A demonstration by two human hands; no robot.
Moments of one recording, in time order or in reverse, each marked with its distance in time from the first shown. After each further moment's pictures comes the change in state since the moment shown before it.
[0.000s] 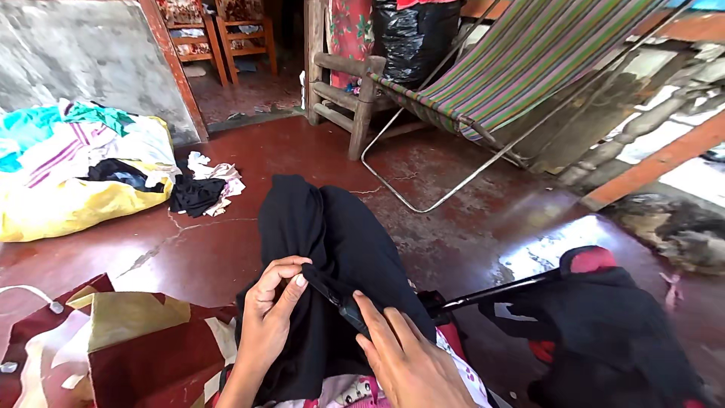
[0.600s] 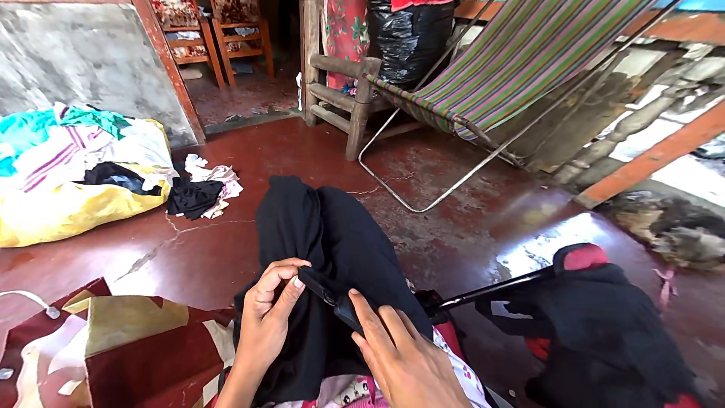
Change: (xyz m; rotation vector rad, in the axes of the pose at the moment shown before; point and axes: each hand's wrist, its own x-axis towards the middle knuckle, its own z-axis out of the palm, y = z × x) left_hand 0.000 -0.001 0.001 -0.022 -0.016 -0.008; right_hand 0.001 0.002 0.007 -0.090 0.067 -0.025
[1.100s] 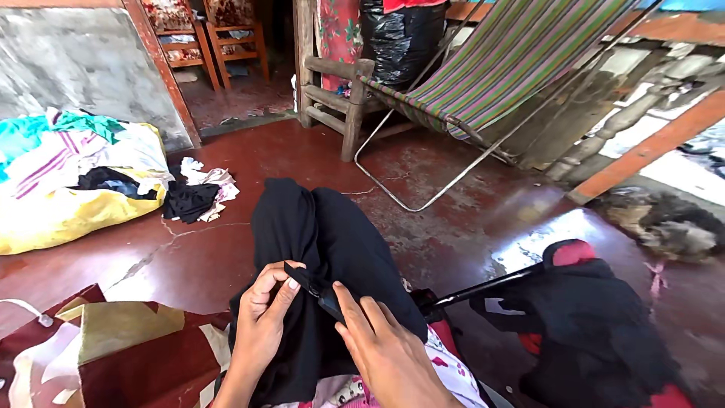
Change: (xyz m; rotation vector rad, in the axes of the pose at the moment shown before) left_hand 0.000 -0.001 0.001 -0.004 -0.006 -0.031; right_hand 0.010 -0.003 0.018 0.026 0.062 0.001
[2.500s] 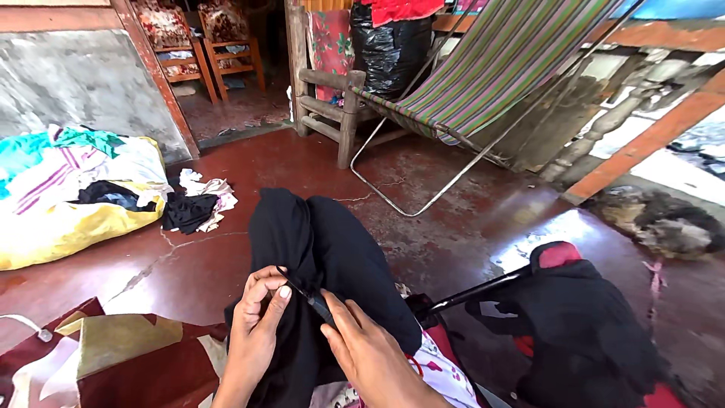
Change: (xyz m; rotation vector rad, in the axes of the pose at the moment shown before) left_hand -0.001 0.005 -0.001 0.137 0.038 0.001; right_hand 0.007 -0.001 0.008 0.313 -0.080 0.106
